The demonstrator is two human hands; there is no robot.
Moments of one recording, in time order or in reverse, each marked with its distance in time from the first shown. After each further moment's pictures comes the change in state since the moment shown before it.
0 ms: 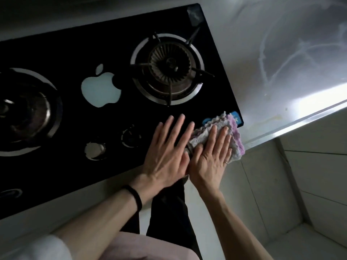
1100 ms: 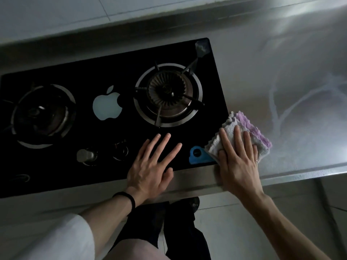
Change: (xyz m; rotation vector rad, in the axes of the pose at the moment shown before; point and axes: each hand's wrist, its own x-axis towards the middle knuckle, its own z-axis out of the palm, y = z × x) left_hand 0.016 0.001 0.033 0.259 0.053 -0.190; right_hand 0.143 0.074 -0.078 -0.049 -0.316 -0.517
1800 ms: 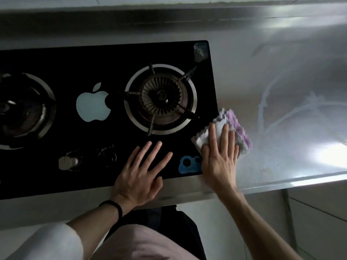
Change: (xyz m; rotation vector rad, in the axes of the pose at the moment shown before) left_hand 0.001 0.000 0.000 0.025 0.019 0.031; right_hand 0.039 -0.030 -0.003 -0.050 -0.028 0.119
